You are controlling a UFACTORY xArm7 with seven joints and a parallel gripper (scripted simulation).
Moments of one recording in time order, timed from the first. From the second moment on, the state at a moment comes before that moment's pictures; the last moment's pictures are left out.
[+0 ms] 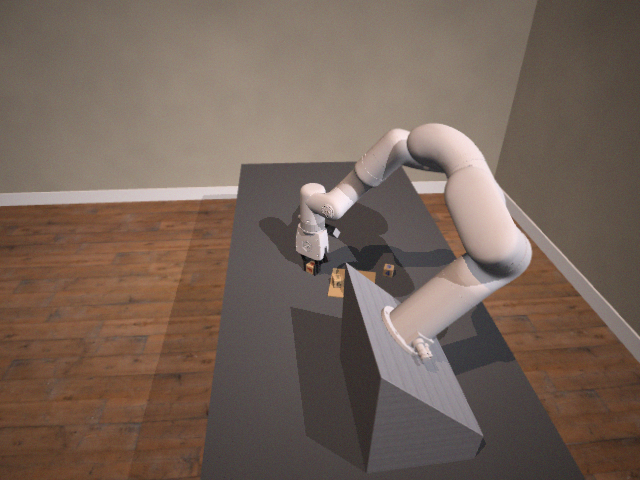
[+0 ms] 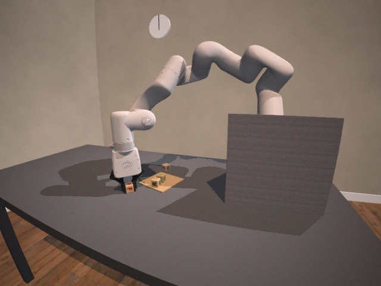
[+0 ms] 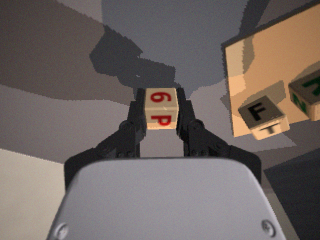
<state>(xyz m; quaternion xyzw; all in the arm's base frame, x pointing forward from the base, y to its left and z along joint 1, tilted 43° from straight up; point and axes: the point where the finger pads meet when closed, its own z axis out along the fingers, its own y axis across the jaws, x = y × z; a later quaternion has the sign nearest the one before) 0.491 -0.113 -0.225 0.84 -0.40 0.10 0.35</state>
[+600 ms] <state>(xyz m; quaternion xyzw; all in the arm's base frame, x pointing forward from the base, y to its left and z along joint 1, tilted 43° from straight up) 0.495 -0.084 -0.193 0.84 -0.40 0.10 0.35</state>
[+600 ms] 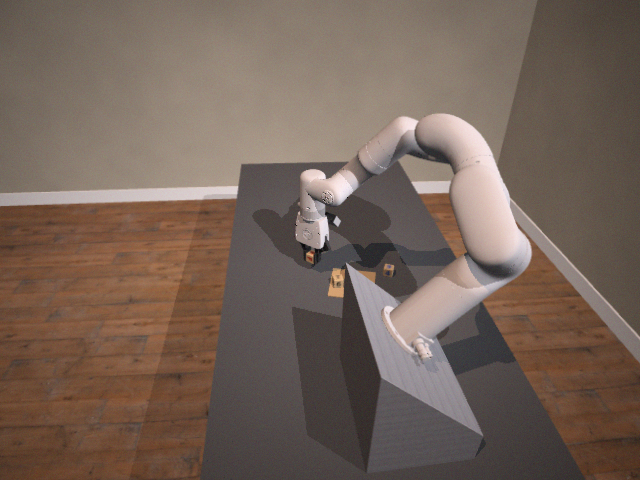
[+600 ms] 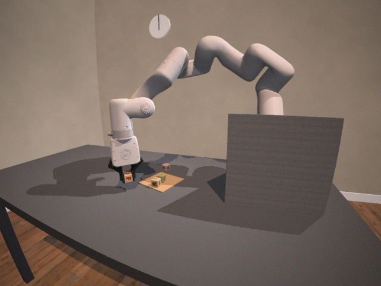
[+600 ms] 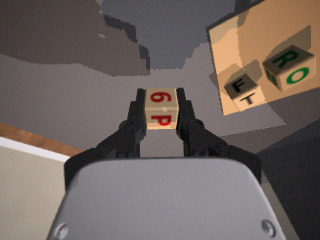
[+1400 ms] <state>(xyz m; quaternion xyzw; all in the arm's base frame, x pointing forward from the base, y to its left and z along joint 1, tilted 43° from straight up) 0.501 -0.047 -0.152 0.84 -0.41 0.11 0.35</state>
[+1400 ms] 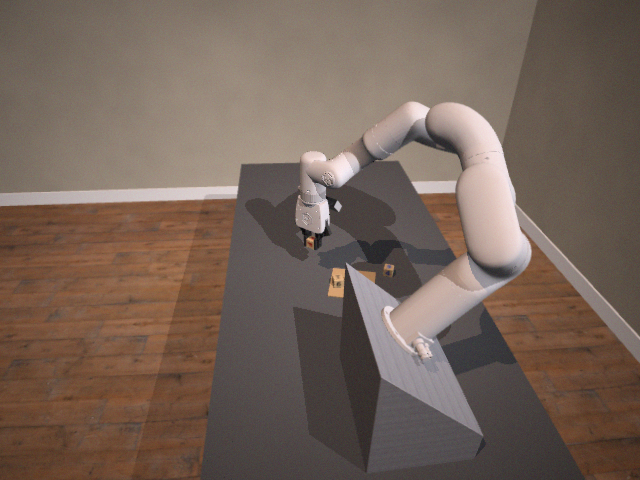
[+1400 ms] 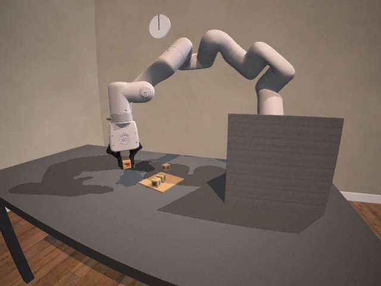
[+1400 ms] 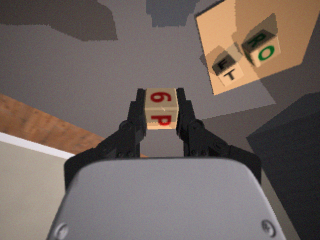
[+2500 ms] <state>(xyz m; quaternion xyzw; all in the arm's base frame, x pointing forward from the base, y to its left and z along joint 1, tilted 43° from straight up) 0.485 -0.067 -0.134 0.67 -0.65 0.19 0.31</state>
